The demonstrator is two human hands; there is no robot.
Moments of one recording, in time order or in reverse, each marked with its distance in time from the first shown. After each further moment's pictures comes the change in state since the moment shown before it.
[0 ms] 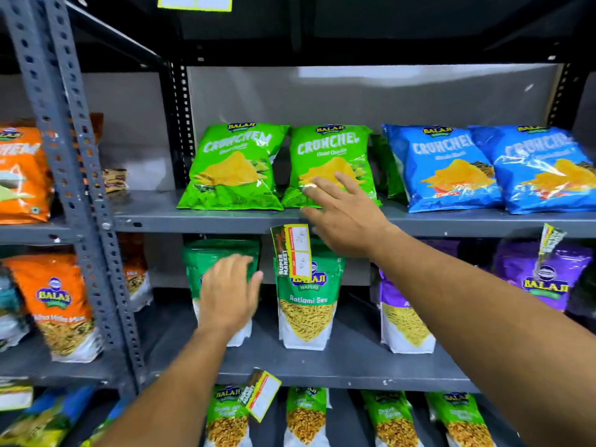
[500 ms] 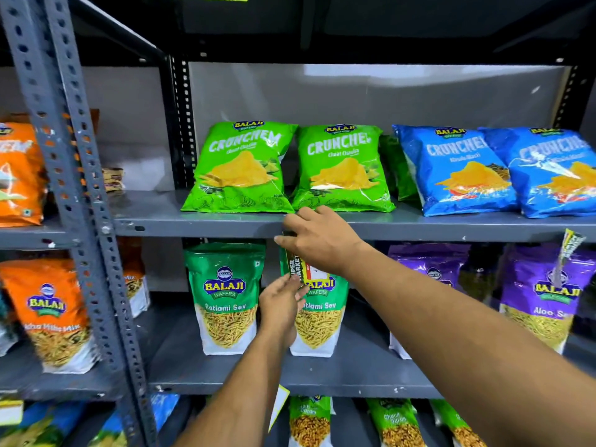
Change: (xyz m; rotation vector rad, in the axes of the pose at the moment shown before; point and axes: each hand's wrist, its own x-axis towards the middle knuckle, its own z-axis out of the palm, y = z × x) left_hand 0.011 0.068 0.032 -1.537 -0.156 -1.156; right_hand 0.038 -0.054 0.017 0.014 -0.099 -0.128
